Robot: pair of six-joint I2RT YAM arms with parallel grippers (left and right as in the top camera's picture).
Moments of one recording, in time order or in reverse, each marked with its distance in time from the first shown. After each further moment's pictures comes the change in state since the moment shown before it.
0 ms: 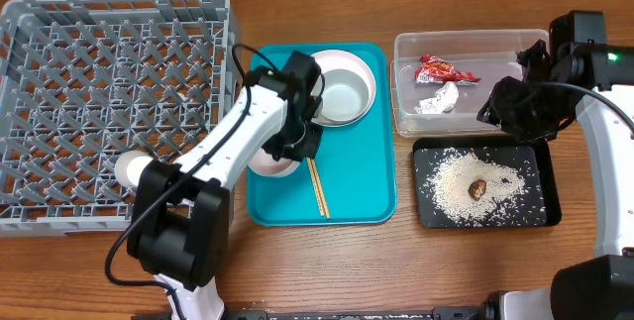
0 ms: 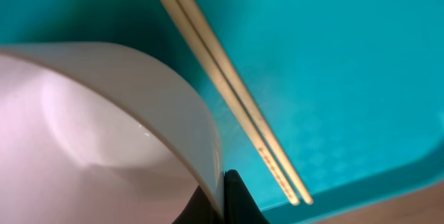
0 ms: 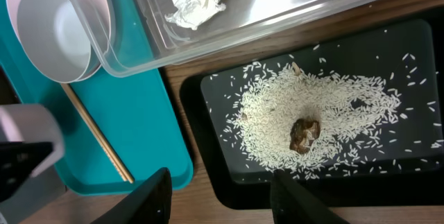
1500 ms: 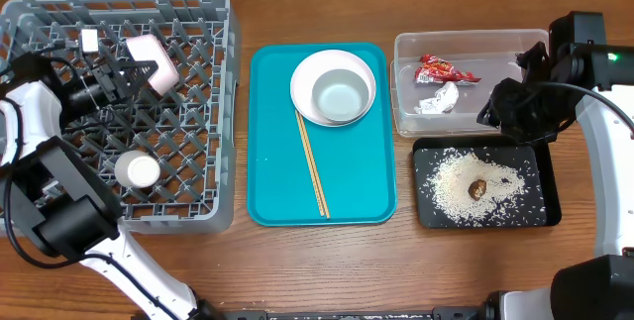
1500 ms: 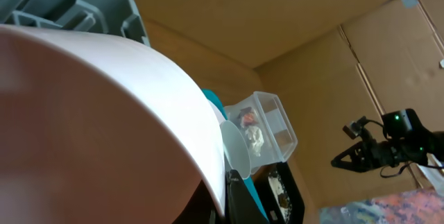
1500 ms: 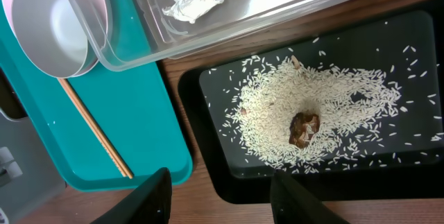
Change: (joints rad) left arm 1.009 0.282 0.281 0.068 1.286 0.631; right arm 0.000 0.000 0.000 -0.018 0.000 0.001
